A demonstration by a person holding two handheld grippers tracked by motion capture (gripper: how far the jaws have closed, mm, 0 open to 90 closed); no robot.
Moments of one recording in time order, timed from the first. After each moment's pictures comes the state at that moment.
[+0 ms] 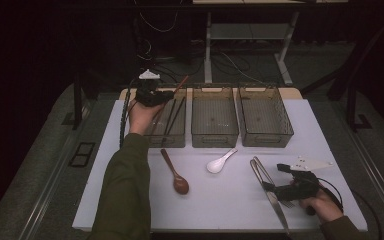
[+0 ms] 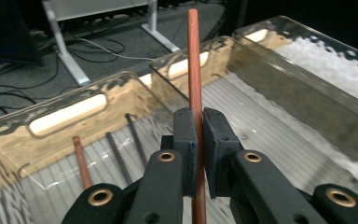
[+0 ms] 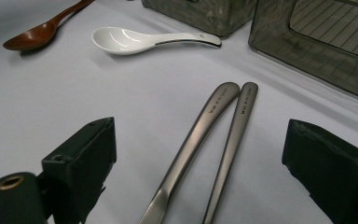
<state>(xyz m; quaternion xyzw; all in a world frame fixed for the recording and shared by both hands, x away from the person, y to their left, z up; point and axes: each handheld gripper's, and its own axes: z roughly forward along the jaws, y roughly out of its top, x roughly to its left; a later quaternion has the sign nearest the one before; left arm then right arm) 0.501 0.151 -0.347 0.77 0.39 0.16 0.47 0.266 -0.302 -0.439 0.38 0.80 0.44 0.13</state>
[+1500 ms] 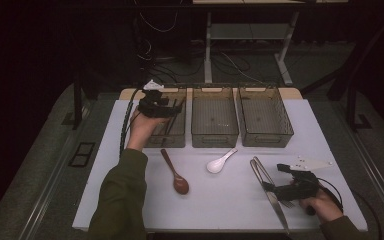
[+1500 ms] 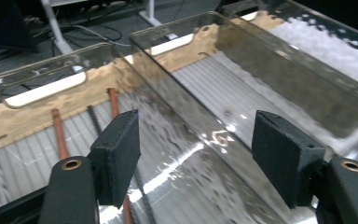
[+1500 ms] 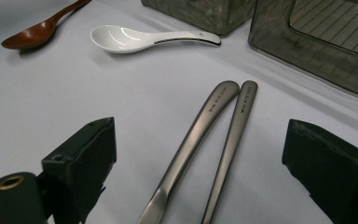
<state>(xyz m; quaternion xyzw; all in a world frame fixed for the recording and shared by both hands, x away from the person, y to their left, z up) 0.458 0.137 -0.353 0.79 0.38 0.16 0.45 0.266 -0.302 -0.440 0.38 0.80 0.44 0.13</state>
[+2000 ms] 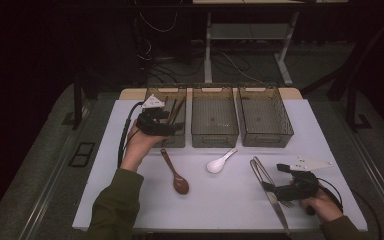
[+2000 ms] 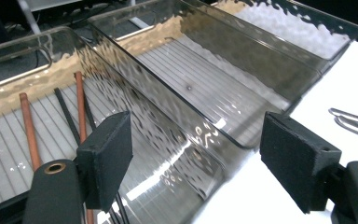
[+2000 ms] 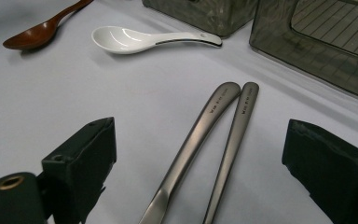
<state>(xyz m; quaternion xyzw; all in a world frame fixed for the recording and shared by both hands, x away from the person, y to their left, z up) 0.403 0.136 -0.359 0.80 0.35 0.15 0.46 0.266 -0.302 -0.440 0.38 0.80 0.44 0.13</state>
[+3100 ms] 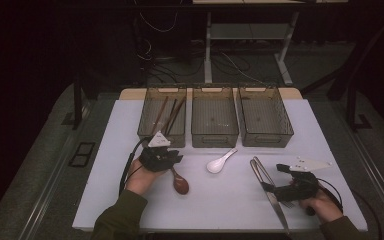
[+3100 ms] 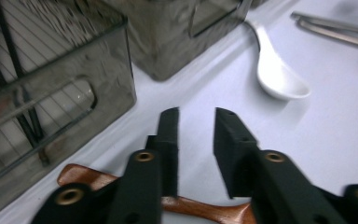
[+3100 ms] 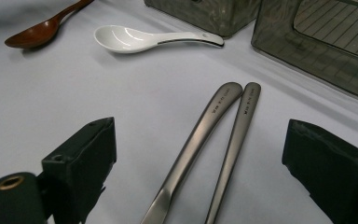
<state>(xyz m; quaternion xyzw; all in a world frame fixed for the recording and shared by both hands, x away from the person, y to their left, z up) 0.338 0.129 -0.419 0.85 0.32 0.12 0.39 0.265 -0.301 -0.440 0.38 0.80 0.44 0.13</state>
